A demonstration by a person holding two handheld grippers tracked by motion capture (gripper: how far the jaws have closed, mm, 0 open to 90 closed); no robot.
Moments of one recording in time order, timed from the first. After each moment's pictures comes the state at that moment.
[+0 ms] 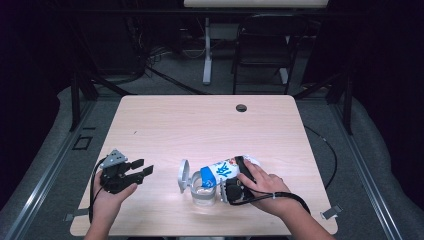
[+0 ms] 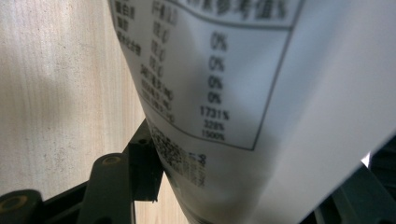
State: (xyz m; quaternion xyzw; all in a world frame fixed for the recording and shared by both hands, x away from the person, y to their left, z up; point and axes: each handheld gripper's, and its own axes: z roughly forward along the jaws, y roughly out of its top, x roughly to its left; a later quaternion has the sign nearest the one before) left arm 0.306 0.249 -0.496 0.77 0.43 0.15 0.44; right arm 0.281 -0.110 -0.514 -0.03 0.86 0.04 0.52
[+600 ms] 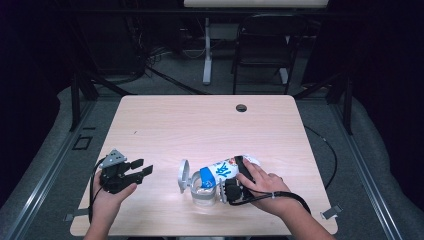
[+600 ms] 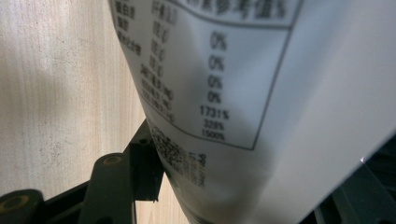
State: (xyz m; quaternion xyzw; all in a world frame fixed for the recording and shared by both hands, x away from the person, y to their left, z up) left arm 0.306 0.250 -0.497 0.77 0.43 0.15 0.44; right arm 0.281 -0.108 -0.512 -0.04 0.85 0.02 0.52
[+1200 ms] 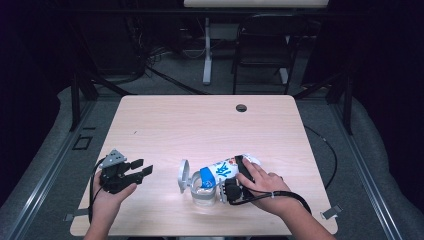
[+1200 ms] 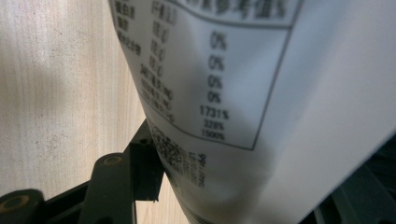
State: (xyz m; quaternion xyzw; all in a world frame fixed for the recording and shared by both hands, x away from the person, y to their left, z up) left arm 0.306 0.250 -0.497 0.77 0.43 0.15 0.45; right arm 0.281 -0.108 -0.512 -0.05 0.85 0.02 0.52
